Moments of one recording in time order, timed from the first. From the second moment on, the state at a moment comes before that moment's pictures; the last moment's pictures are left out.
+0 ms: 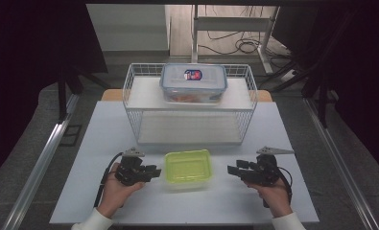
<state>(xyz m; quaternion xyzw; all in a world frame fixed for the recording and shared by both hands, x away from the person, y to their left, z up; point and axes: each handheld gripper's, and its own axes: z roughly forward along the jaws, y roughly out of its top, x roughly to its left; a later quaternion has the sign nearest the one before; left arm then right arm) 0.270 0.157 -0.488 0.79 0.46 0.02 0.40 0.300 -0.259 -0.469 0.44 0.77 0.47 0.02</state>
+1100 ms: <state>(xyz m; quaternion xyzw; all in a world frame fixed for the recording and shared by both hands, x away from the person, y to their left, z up) 0.286 0.152 -0.485 0.76 0.49 -0.03 0.42 0.314 -0.202 -0.469 0.40 0.81 0.43 0.01</state>
